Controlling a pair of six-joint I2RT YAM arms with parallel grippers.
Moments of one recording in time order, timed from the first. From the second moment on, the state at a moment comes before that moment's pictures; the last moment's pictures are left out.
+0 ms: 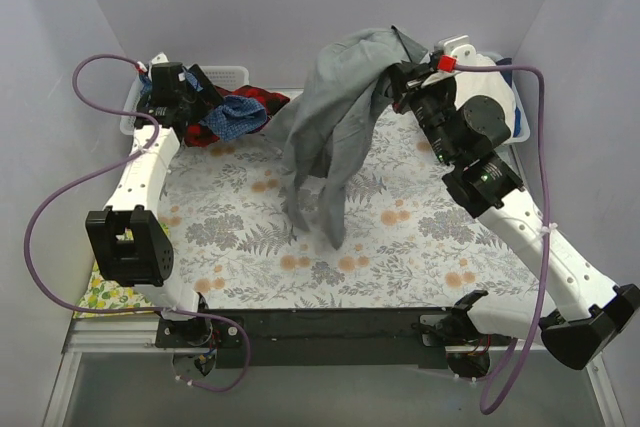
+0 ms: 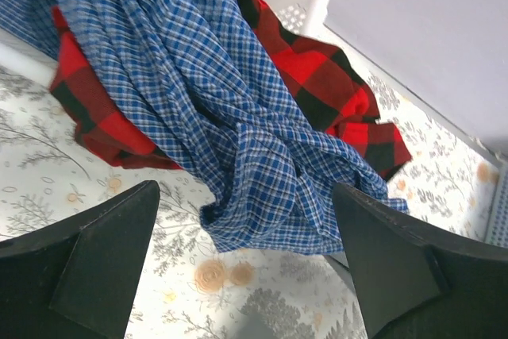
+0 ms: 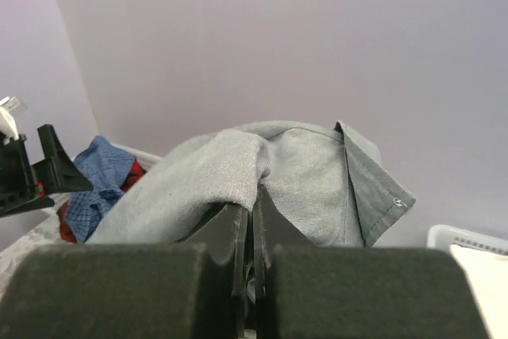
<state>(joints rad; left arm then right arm) 0.00 1.61 1.51 -0.45 -0.11 -0.59 0.65 1.18 1.33 0.16 0.15 -0.02</state>
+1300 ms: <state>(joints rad) -0.05 1.96 1.84 -0.41 -0.03 -0.57 0.65 0.98 1.03 -0.08 0.40 0.06</state>
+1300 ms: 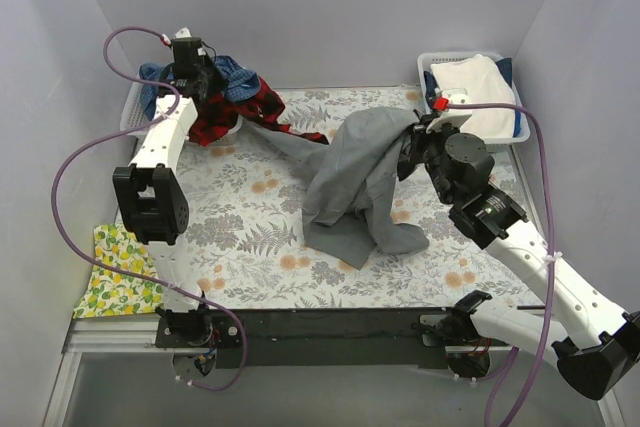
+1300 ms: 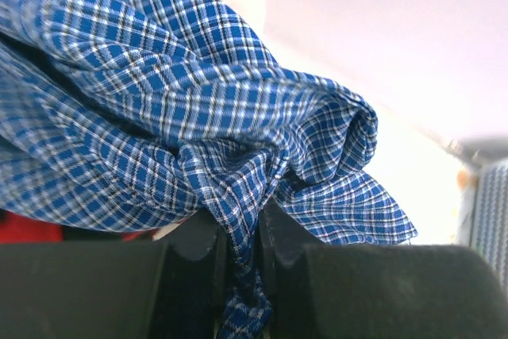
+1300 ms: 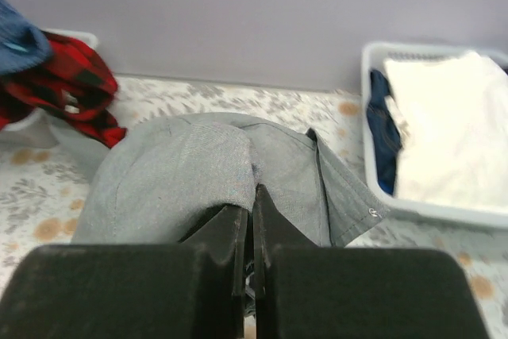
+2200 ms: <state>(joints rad) 0.15 2.04 2.02 -0.42 -0.34 -0.47 0.51 0.88 1.01 -0.25 1.29 0.10</state>
